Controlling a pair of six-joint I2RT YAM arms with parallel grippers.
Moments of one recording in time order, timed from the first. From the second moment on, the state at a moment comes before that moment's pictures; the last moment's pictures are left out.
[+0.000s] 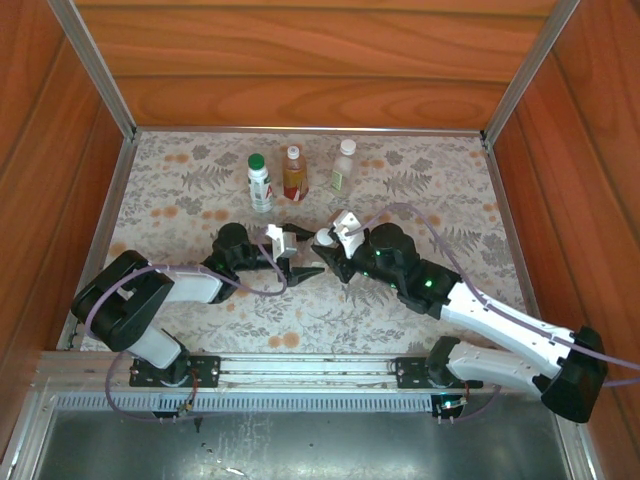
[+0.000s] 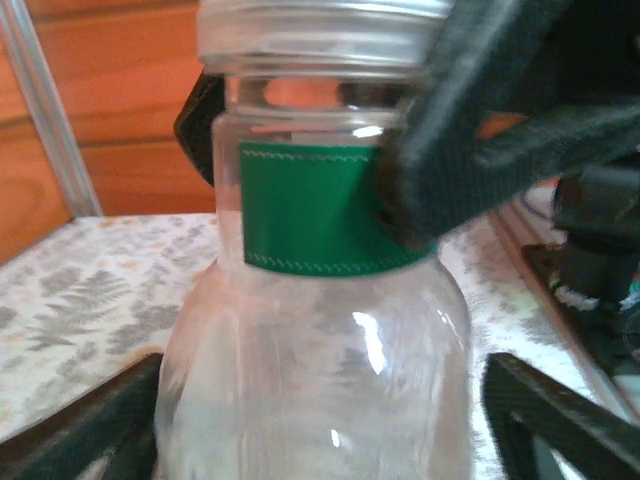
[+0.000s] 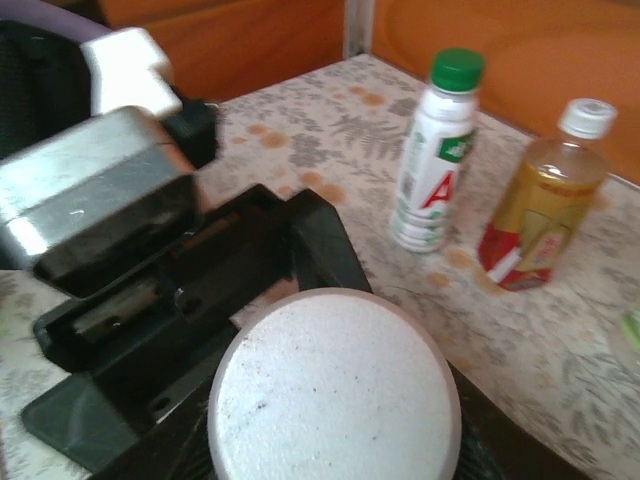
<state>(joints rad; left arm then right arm) -0.67 1.54 0.45 1.07 0.81 0.10 0.95 0.99 0.74 -0.12 0.01 -0.03</state>
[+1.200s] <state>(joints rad) -0.78 1.51 0.21 1.07 0.18 0.00 0.70 1.66 0.98 0.12 0.08 0.01</state>
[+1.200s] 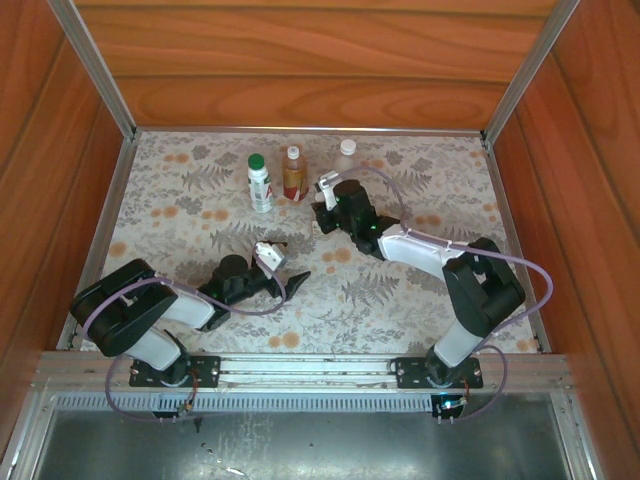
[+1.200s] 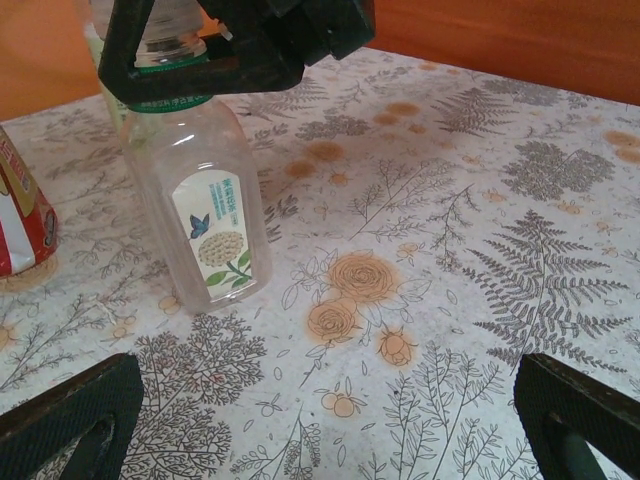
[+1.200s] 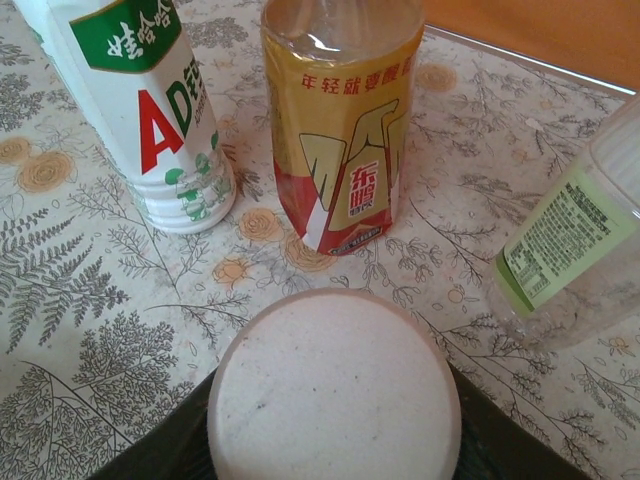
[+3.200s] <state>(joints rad) 0.03 1.59 0.38 0.81 -0.06 -0.02 0.01 1.54 0.45 0.63 -0.08 0.00</state>
